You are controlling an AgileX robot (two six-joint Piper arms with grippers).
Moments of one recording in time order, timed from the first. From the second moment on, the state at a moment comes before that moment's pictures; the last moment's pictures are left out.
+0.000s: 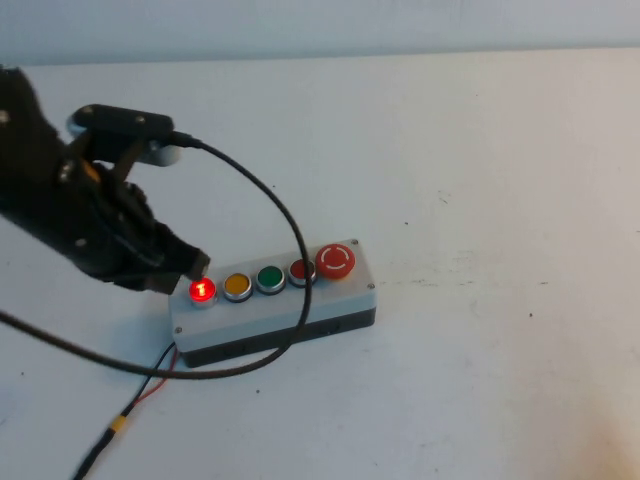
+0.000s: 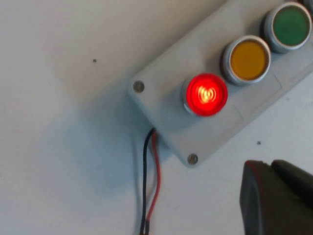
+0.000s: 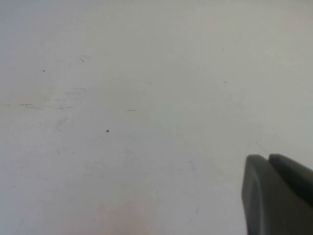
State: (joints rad) right arm -0.01 -0.01 0.03 0.25 0.34 -0.21; left arm -0.34 1.44 -1.18 -0.13 1.04 0.21
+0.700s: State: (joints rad) right arm -0.01 -0.01 0.03 0.25 0.34 -0.21; left arm -0.37 1.77 -1.39 -0.07 1.03 0.22
